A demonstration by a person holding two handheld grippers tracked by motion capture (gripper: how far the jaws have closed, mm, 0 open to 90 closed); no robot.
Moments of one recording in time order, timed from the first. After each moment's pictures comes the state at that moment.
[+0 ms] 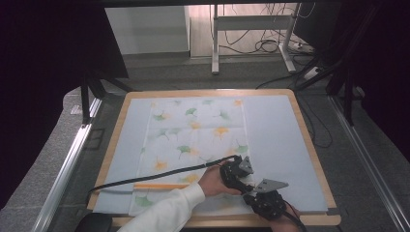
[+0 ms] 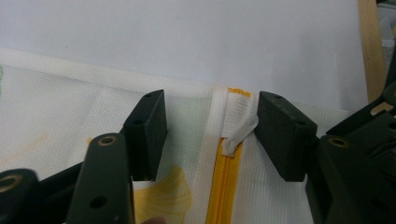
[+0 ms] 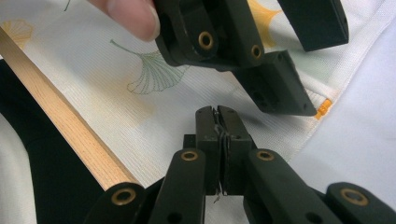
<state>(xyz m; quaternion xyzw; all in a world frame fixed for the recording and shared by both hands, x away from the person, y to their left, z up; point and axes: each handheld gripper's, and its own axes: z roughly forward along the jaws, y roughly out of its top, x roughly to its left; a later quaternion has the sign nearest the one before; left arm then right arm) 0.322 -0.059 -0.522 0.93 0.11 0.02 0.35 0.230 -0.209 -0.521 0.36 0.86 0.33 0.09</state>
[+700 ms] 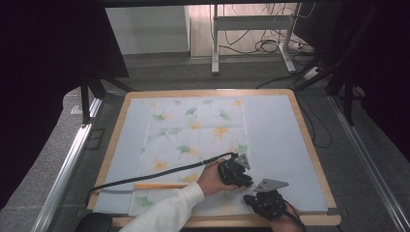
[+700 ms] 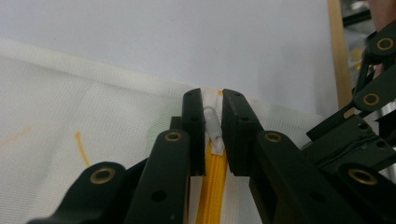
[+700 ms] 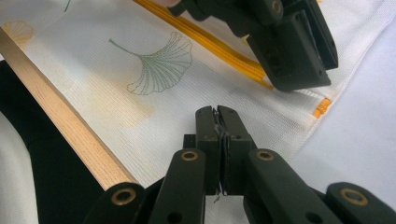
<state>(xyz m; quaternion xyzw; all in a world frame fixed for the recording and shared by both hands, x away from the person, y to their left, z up) 0.333 -0.049 -0.523 0.92 0.14 -0.04 0.37 0.231 -0.210 -0.521 0.37 0.86 0.33 0.09</state>
